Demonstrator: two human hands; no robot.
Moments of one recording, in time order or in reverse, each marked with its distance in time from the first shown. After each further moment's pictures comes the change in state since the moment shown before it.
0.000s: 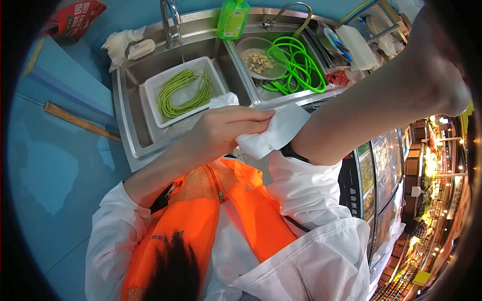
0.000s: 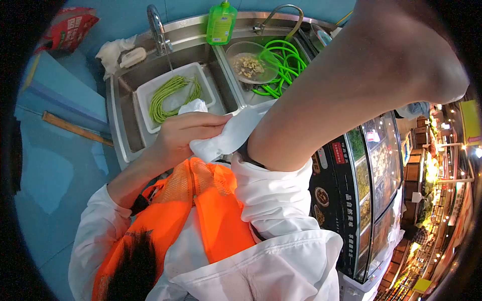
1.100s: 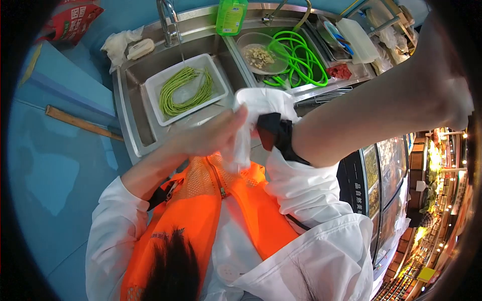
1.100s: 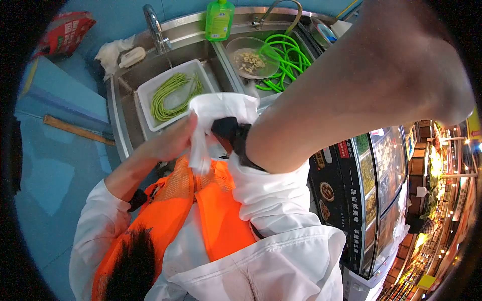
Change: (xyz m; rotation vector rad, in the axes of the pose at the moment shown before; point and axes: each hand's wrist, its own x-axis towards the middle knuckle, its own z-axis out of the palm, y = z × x) left_hand -0.007 -0.008 -0.005 -0.216 -0.018 -0.289; right_hand -0.013 -0.020 0.006 -0.112 0.037 -0.040
